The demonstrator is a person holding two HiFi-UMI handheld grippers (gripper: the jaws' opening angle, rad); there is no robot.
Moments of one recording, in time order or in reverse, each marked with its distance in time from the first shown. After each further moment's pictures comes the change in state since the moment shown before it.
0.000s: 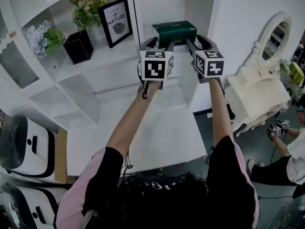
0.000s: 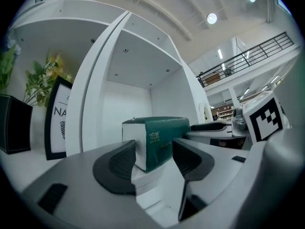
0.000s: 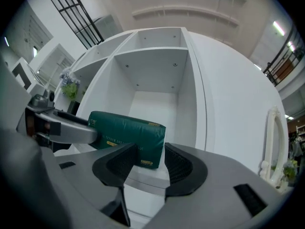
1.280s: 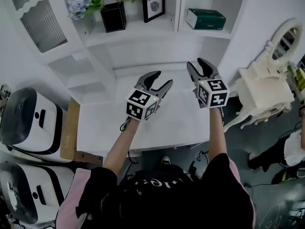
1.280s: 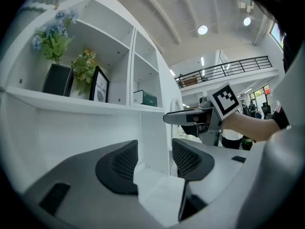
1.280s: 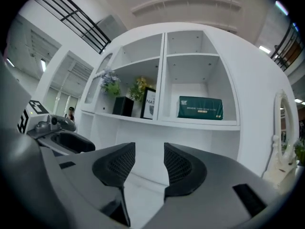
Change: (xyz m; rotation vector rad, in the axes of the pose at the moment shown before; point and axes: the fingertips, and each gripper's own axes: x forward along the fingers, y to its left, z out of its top) left arm -0.253 0.020 -0.136 -0.028 0.067 -0.286; right arm -0.107 0.219 -0.051 0.068 0.086 0.165
